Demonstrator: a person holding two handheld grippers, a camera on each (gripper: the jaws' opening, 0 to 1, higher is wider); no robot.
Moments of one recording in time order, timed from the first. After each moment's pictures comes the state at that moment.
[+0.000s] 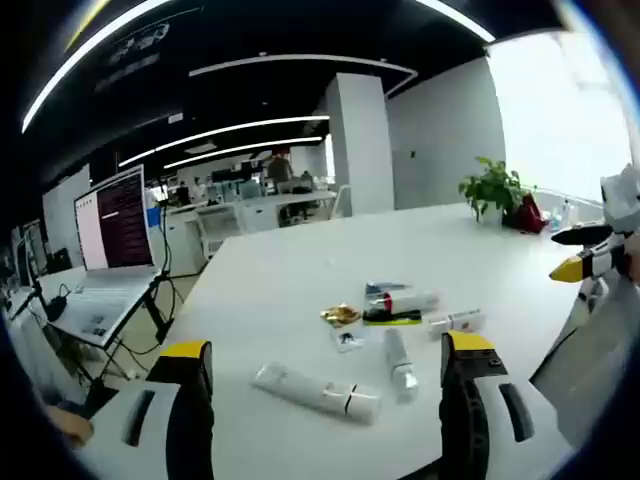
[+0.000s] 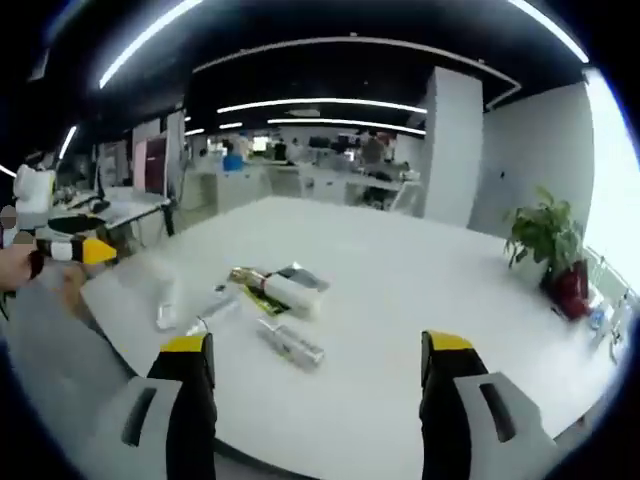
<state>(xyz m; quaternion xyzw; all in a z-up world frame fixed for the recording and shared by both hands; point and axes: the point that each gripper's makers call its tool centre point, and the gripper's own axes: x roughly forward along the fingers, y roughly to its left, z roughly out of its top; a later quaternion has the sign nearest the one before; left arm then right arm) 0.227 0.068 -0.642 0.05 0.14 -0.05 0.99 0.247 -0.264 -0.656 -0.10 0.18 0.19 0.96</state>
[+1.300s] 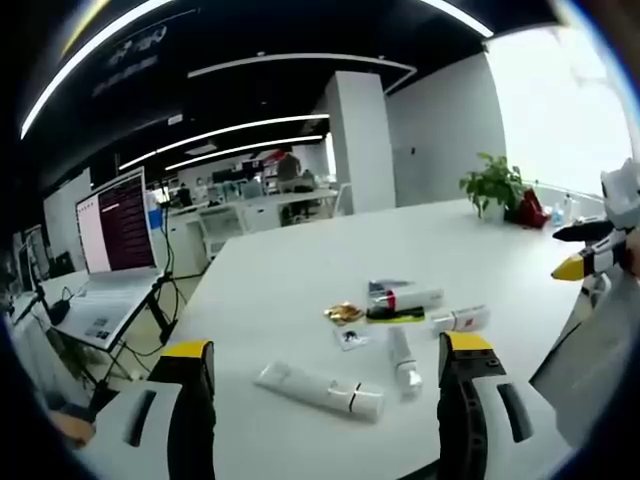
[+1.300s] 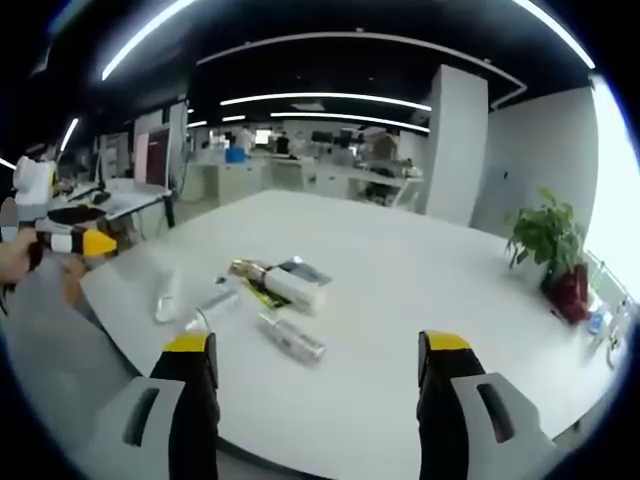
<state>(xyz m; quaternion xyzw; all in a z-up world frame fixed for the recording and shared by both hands) 0.229 0.073 -0.647 0.06 0.15 -0.05 0.99 0.247 -0.264 -0.660 -0.11 0.19 0.19 0.96</state>
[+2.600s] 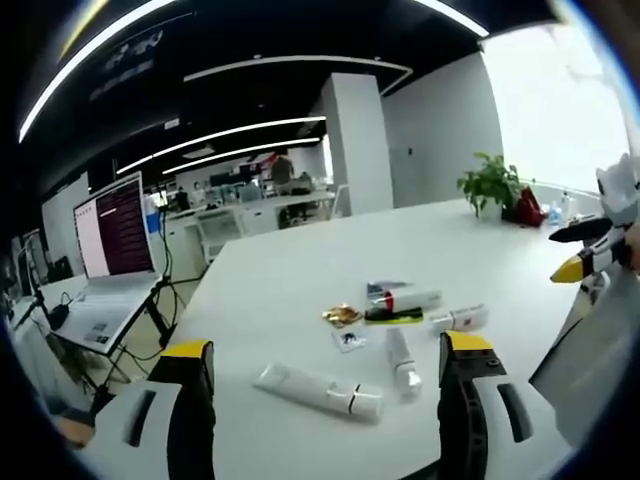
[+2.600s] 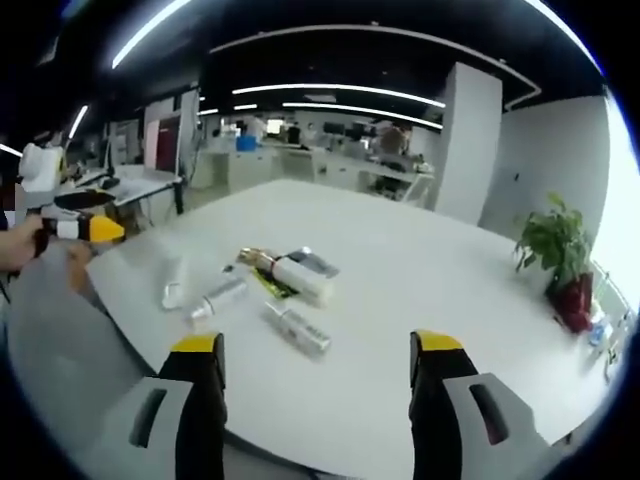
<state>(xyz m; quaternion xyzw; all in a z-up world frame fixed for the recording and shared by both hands) 0.227 0.066 -0.642 0.07 0.14 -0.06 0.99 0.245 -0.257 -0.665 -0.13 0.21 0.22 0.95</state>
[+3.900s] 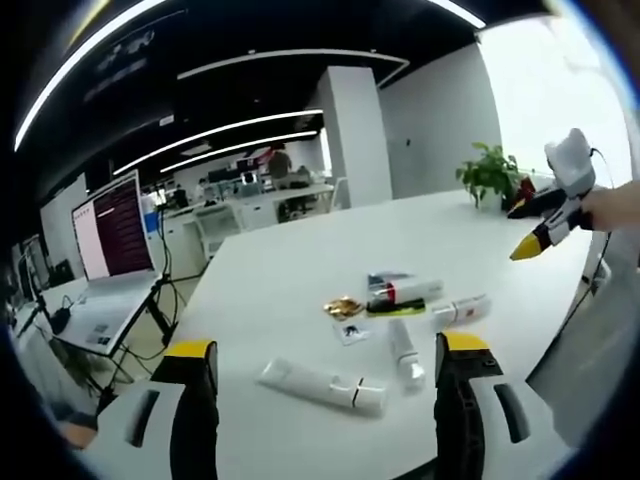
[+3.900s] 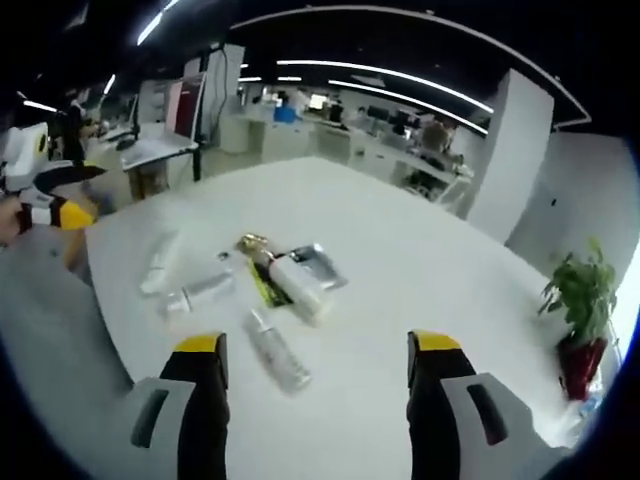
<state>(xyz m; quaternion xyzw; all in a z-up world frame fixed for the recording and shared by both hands) 0.229 0.069 -0.650 0.08 0.16 -0.06 0.98 0.335 -0.235 -0.677 -0.22 0.24 0.29 0.90</state>
